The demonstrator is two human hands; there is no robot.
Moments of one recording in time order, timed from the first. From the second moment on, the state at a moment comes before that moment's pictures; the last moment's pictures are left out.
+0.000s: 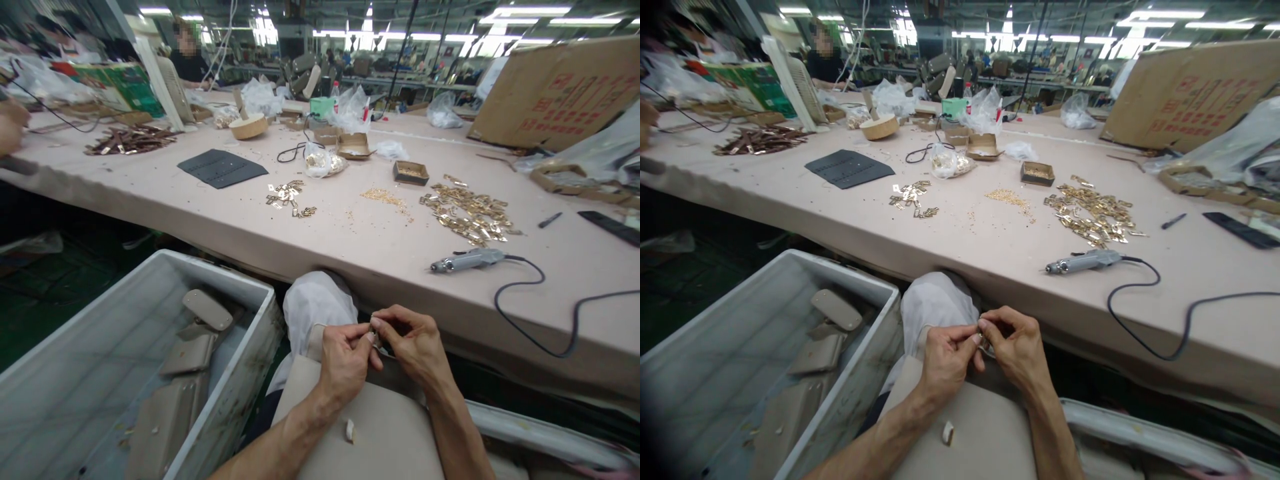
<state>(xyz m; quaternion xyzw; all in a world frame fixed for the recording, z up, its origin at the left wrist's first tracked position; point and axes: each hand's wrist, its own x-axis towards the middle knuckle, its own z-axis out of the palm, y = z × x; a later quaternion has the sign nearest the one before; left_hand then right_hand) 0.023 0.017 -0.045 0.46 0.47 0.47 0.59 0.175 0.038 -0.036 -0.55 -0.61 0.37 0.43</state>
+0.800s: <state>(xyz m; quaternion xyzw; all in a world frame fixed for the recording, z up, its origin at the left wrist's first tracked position) 0.061 0.014 -0.051 0.59 0.61 0.41 0.34 0.181 0.037 -0.054 -0.57 -0.64 0.22 0.46</state>
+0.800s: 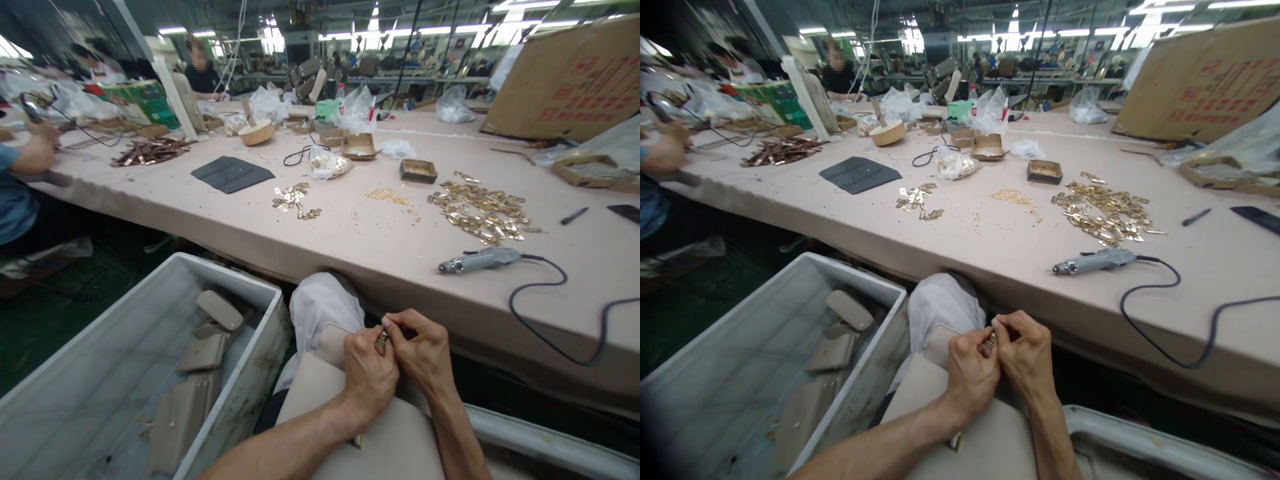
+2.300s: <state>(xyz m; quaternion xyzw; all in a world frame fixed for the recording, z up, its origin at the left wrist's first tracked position) 0.033 0.029 -0.053 0.36 0.38 0.42 0.75 0.214 0.049 -0.045 -0.42 -0.62 0.54 0.38</state>
